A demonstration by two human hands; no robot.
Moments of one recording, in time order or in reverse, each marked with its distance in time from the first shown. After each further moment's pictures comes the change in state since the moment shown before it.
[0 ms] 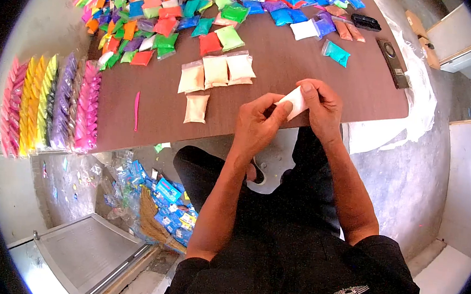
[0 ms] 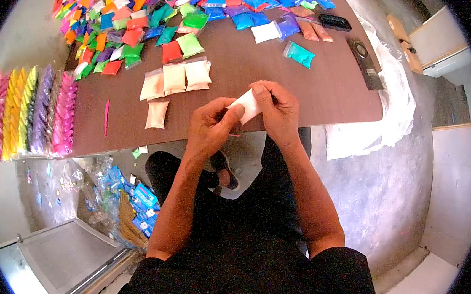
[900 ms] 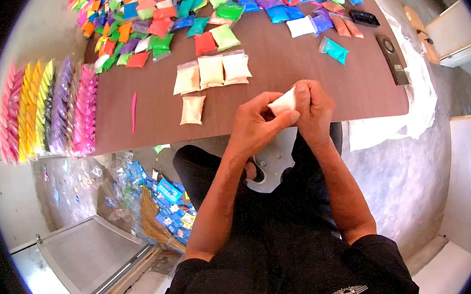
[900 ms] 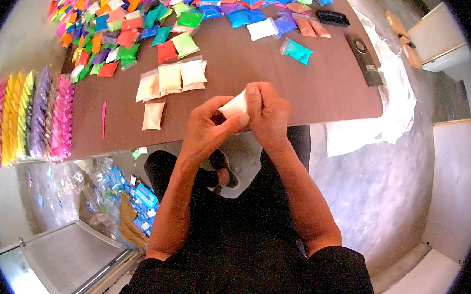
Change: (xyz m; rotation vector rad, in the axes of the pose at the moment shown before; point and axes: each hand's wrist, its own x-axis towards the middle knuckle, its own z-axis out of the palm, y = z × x) left_hand 0.000 0.007 -0.004 0.023 -0.119 0.008; right_hand -0.008 0.002 0.019 -0.347 0.173 -0.150
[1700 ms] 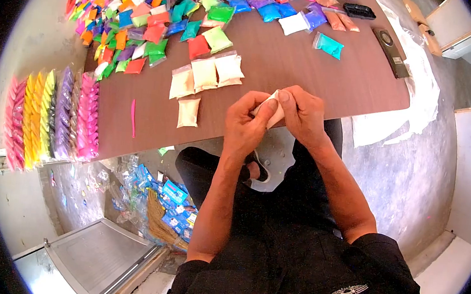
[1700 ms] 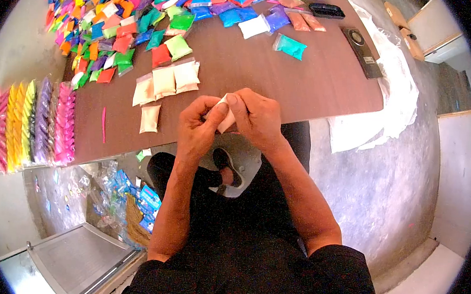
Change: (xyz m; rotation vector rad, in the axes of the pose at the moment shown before) left_hand 0.000 -0.014 0.003 -0.053 0.147 0.047; right_hand -0.001 -0.004 -0.008 -0.060 -0.181 -0.162
